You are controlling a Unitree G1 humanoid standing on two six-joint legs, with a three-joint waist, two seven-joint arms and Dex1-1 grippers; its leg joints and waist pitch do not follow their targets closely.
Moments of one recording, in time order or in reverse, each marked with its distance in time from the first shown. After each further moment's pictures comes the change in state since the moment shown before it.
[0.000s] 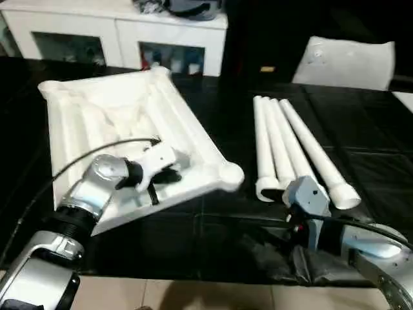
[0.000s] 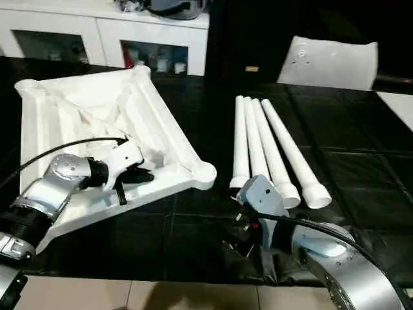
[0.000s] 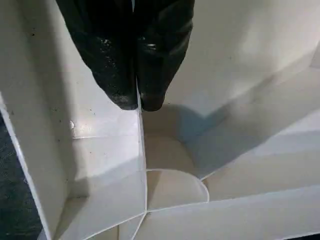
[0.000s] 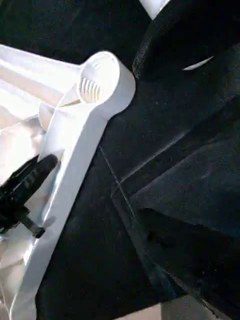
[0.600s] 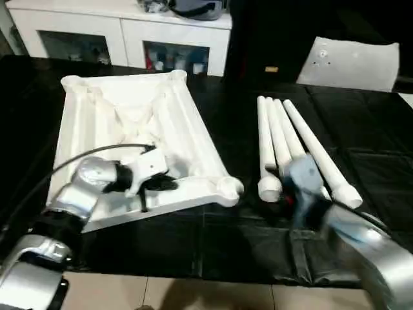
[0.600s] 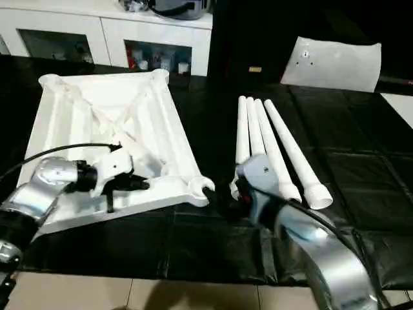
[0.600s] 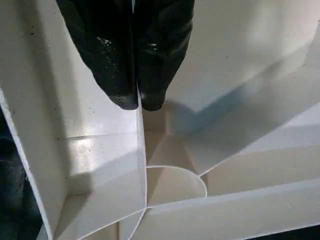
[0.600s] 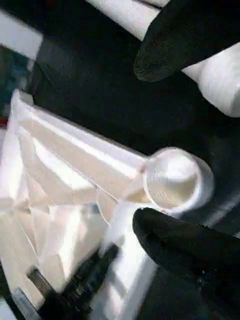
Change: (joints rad) left arm 0.040 0.071 0.010 0.021 -0.017 -0.189 -0.147; right arm -0.130 0.231 -0.005 0.133 -0.079 -0.021 -0.246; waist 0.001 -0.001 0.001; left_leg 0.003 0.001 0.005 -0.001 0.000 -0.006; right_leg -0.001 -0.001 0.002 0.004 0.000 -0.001
